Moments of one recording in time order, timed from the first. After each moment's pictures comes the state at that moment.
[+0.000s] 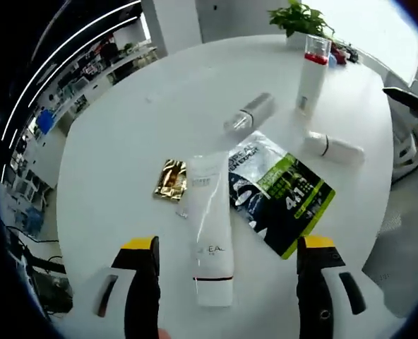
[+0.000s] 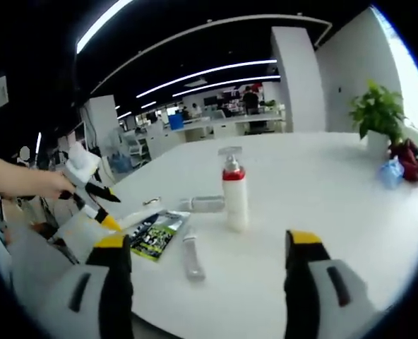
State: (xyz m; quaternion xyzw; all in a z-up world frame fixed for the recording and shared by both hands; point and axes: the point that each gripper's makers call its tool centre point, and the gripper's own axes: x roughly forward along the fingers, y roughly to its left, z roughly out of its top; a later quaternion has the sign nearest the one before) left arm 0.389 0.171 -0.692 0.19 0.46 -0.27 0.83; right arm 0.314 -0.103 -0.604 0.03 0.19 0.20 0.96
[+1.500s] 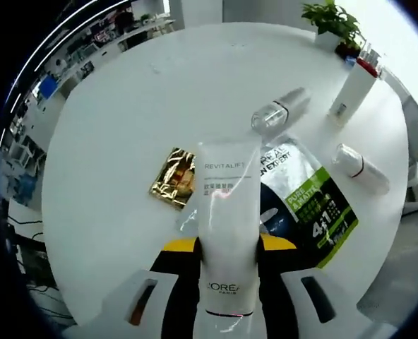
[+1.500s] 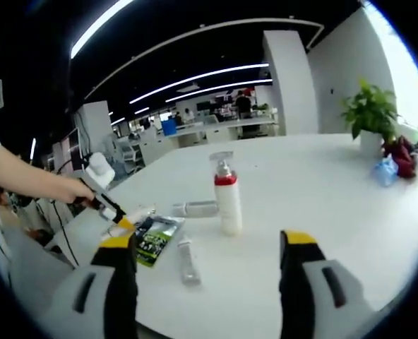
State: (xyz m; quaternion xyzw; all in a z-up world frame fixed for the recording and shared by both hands) left arm 0.419 0.177 -0.713 0.13 0.50 -0.22 0.83; right arm 0.320 -0.112 -0.604 0.04 0.17 0.18 0.97
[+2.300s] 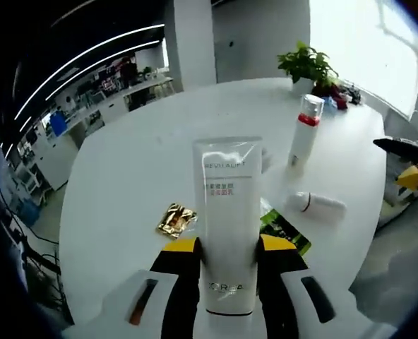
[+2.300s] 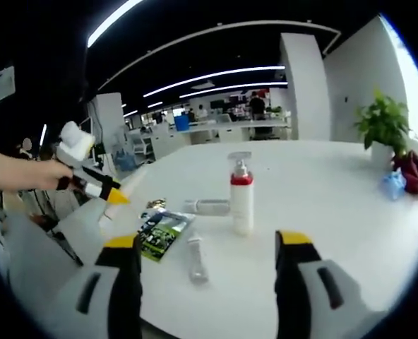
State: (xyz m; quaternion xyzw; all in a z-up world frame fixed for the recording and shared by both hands) left arm 0.381 0.144 -0.633 0.12 0.33 -0.25 0.90; right arm 0.312 -0.091 -0.601 0.01 0.17 0.22 0.96
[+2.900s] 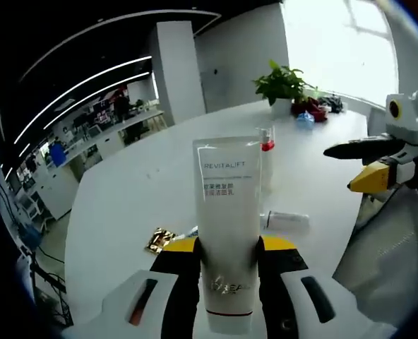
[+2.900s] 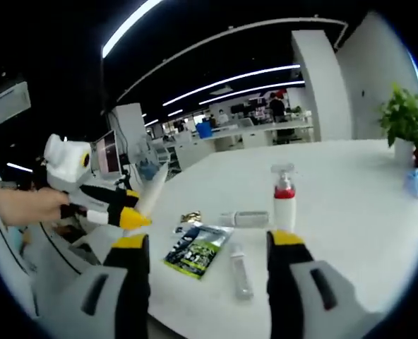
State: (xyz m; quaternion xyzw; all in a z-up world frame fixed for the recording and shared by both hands) left arm 0.331 0.100 -0.587 0.13 0.24 -0.29 0.92; right arm 0.306 -0.022 -0.562 0.08 0.14 0.30 0.94
